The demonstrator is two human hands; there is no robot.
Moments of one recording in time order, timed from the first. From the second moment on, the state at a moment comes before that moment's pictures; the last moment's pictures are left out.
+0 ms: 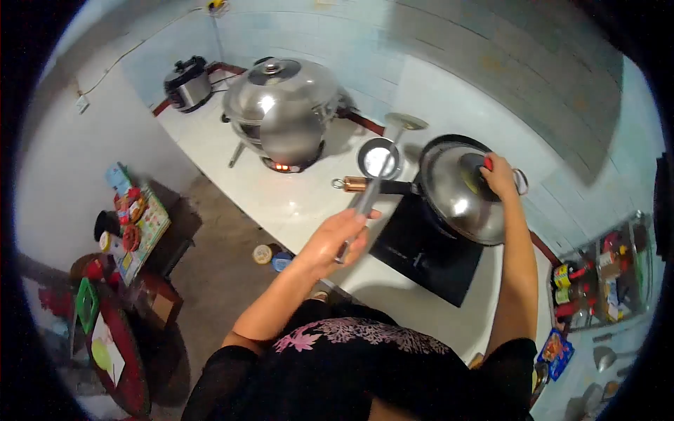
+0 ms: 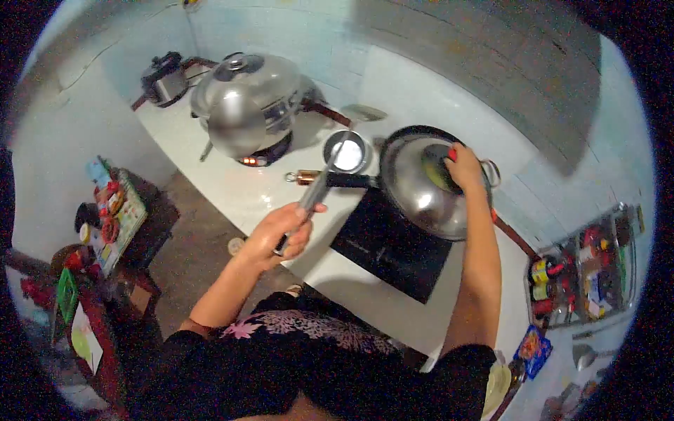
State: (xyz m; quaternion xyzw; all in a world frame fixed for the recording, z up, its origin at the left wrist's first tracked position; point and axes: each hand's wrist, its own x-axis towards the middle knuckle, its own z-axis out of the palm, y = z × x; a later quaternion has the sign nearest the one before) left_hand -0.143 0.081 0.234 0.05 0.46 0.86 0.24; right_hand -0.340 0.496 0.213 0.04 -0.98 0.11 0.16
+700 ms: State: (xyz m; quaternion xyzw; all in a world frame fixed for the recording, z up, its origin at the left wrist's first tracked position) left_hand -0.150 0.075 0.223 0.04 0.45 0.86 0.22; right_hand -0.340 0.483 0.221 -0.04 -0.99 0.05 0.11
